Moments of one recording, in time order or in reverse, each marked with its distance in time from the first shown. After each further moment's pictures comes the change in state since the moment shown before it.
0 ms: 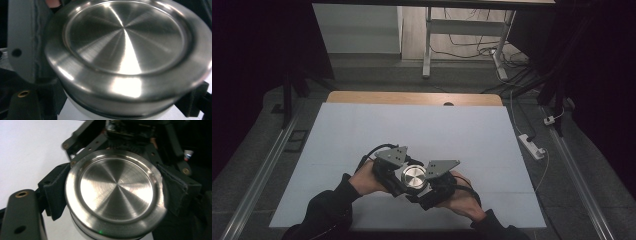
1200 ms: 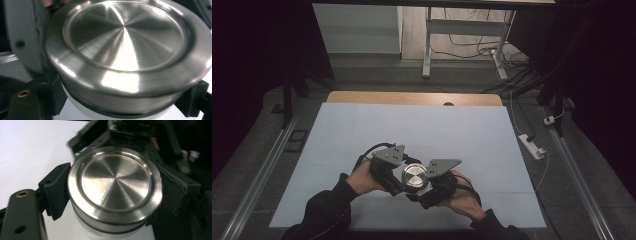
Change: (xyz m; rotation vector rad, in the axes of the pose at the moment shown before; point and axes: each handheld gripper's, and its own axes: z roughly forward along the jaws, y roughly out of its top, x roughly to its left) left arm -0.003 0.002 -0.006 -0.004 0.055 -0.026; right arm -0.001 0.001 -0.002 -0.021 0.011 0.007
